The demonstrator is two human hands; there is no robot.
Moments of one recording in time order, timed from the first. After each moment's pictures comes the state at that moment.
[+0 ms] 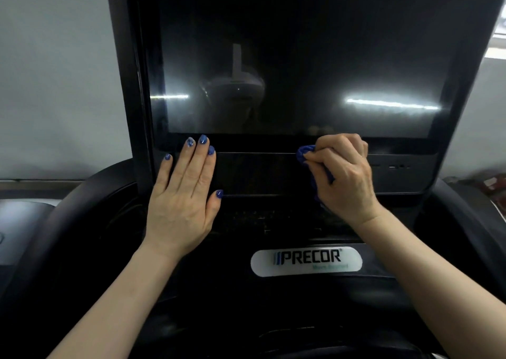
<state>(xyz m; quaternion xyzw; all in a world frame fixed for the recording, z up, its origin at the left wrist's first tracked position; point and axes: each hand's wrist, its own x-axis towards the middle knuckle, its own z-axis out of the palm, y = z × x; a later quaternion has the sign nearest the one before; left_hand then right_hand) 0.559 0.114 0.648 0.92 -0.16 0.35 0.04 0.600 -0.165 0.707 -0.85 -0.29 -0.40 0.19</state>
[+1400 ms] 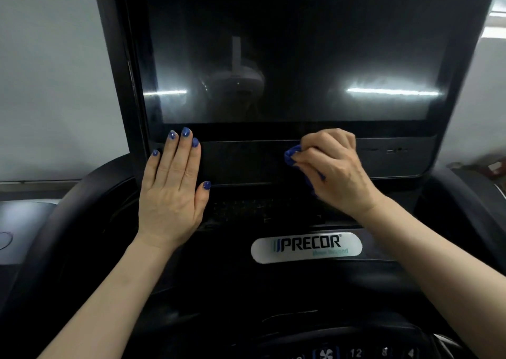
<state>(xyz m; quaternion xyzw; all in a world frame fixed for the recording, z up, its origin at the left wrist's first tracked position) 0.555 0.124 0.644 0.92 -0.15 0.35 0.05 0.591 -0.169 0.705 -0.86 -0.35 -0.34 0.16</state>
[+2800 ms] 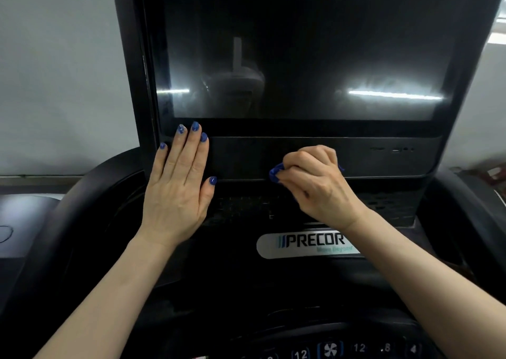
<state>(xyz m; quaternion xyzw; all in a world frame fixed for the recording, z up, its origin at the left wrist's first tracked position) 0.550 0.127 0.652 0.93 -0.16 0.33 0.09 0.572 -0.141 0.687 -0.86 -0.38 -0.30 0.16</state>
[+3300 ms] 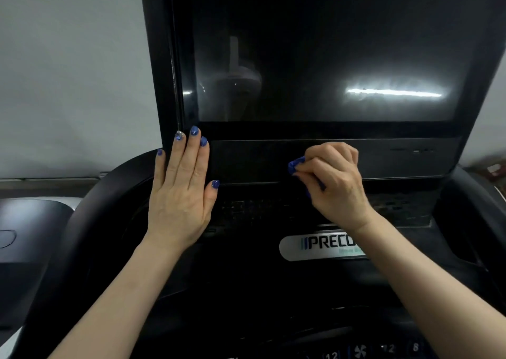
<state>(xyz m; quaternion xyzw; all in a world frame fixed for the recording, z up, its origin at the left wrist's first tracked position) 0.549 0.158 0.647 0.93 -0.14 0.32 0.09 0.572 -0.115 0.686 -0.86 -0.29 -0.36 0.20</state>
